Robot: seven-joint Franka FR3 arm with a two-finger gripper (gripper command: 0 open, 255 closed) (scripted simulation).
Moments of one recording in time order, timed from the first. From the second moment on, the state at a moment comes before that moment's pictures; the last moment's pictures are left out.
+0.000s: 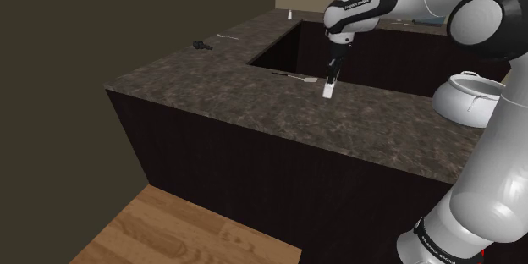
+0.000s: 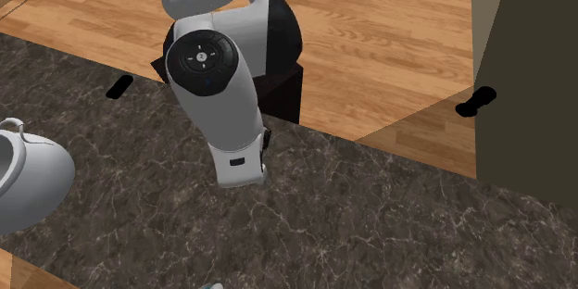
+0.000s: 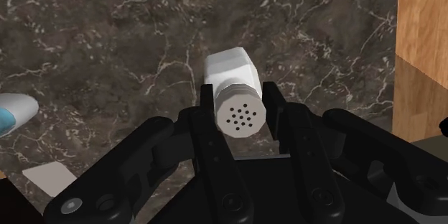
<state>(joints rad) -0.10 0.18 -0.33 -1.78 0.07 1.94 -0.68</state>
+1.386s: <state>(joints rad) -0.11 0.17 -0.33 -1.52 0.06 1.66 -0.67</state>
